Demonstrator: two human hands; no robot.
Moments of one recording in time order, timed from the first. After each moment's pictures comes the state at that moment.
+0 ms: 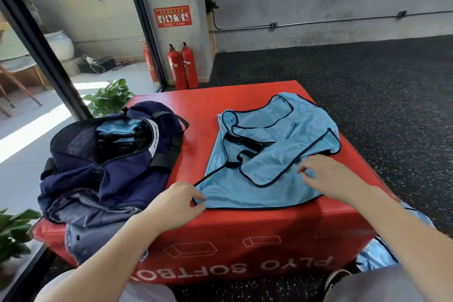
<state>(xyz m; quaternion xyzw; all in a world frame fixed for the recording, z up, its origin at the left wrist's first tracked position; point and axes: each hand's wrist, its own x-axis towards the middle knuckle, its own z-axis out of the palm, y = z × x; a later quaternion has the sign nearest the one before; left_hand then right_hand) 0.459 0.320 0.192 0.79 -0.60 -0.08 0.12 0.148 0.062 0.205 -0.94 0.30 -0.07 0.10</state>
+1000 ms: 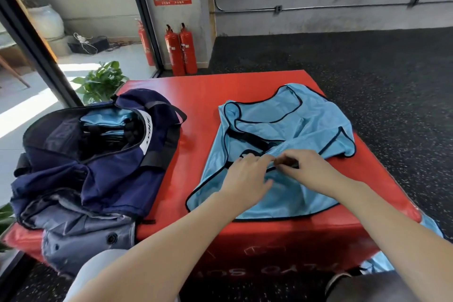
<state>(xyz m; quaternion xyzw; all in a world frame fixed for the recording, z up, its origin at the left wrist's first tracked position) 0.370 0.187 0.198 0.73 -0.65 -0.02 0.22 0.219 0.059 0.198 -0.88 0.27 -0.17 0.36</state>
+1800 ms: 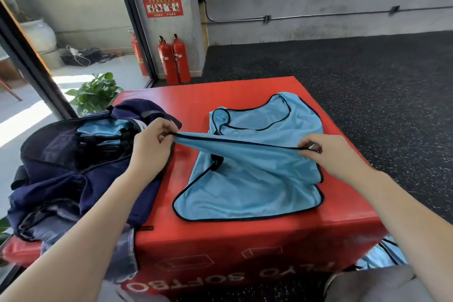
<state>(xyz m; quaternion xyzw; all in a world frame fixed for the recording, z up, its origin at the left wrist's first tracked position) 0.531 0.245 0.241 0.74 -0.44 -0.01 0.51 0.173 0.025 0.223 -0.87 0.35 -0.24 0.25</state>
